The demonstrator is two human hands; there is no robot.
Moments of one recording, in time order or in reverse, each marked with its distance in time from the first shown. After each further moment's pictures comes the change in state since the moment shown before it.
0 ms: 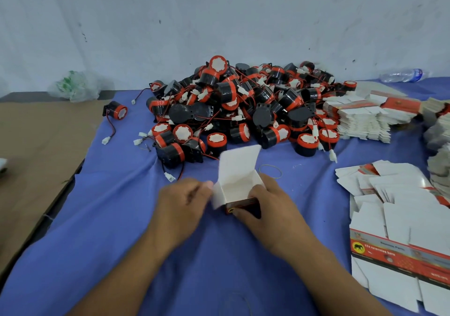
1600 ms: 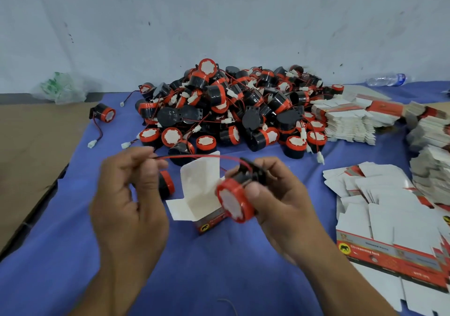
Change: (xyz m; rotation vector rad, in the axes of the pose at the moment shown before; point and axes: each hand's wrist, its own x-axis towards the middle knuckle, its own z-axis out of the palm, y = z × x) left_hand -0.015 0.058 -0.039 -0.112 0.636 0.210; right_hand -0.019 -0.036 -0.053 1.351 -0.039 -0.164
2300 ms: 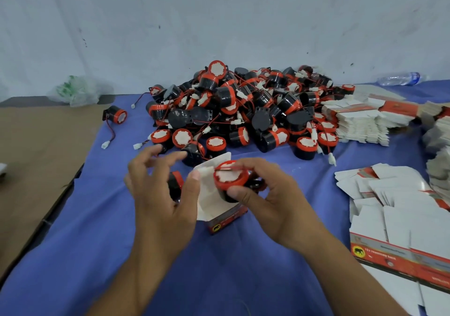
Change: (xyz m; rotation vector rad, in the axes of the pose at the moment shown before) left_hand -0.006 -0.020 0.011 0.144 -0.315 -0.132; right_hand 0.021 0.014 -0.006 -0.799 0.005 -0.112
